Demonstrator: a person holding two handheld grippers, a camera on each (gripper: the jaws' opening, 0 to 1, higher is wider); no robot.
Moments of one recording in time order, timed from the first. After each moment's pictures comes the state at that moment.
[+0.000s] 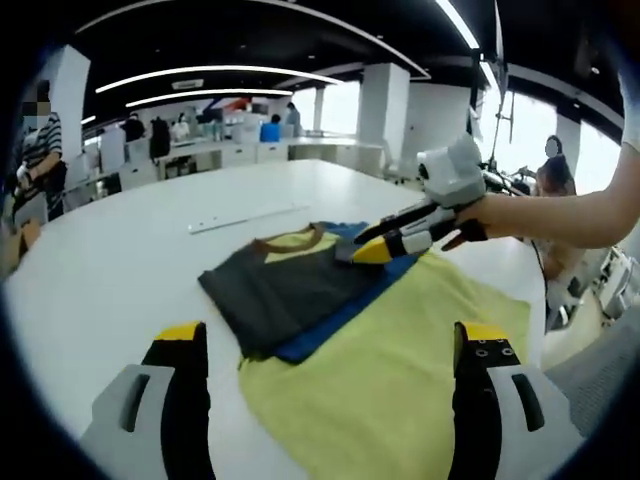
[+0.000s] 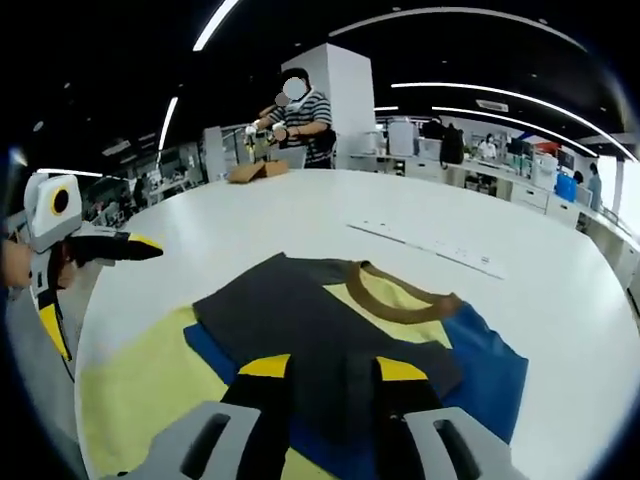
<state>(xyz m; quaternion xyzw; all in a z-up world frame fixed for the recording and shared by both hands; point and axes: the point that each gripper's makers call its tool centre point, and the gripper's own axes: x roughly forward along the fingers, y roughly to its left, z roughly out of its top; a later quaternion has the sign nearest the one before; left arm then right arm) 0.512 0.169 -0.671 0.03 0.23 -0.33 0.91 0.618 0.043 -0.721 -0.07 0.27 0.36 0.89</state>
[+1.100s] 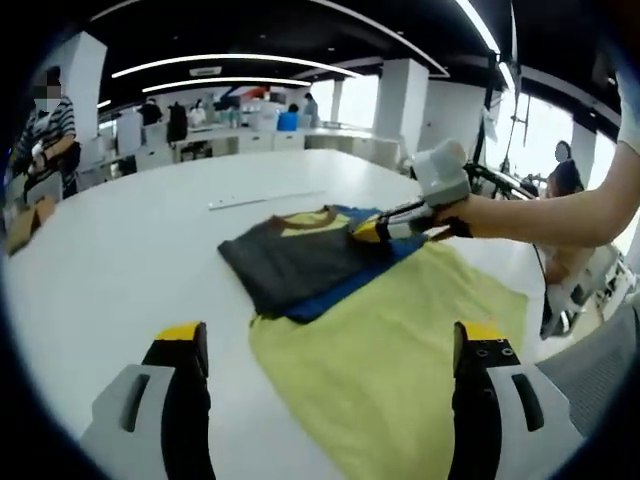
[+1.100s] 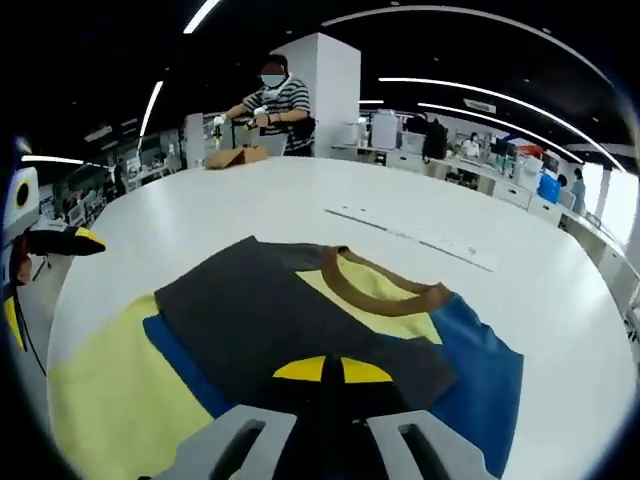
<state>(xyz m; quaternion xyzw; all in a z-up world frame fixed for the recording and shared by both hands) 0.485 0.194 -0.677 0.02 0.25 -0.30 0.92 0.629 0.030 -0.729 -0.09 0.27 0.31 0.91</state>
